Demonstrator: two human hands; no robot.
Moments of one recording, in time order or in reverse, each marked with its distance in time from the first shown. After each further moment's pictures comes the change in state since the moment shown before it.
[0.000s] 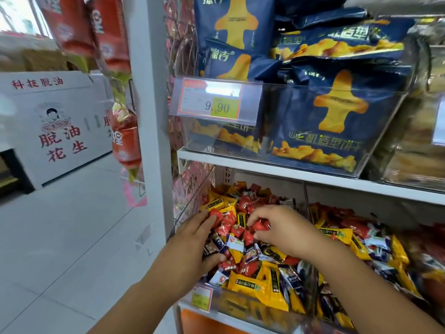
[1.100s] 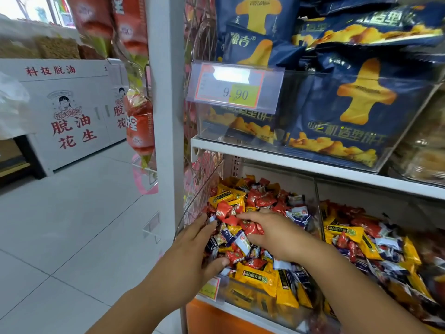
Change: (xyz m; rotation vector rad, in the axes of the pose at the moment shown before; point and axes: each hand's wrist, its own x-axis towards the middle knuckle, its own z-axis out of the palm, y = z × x) left_hand -0.033 0.003 -0.001 -0.106 -0.075 -0.106; right_hand 0.010 -0.007 0.032 -0.001 -0.162 0.016
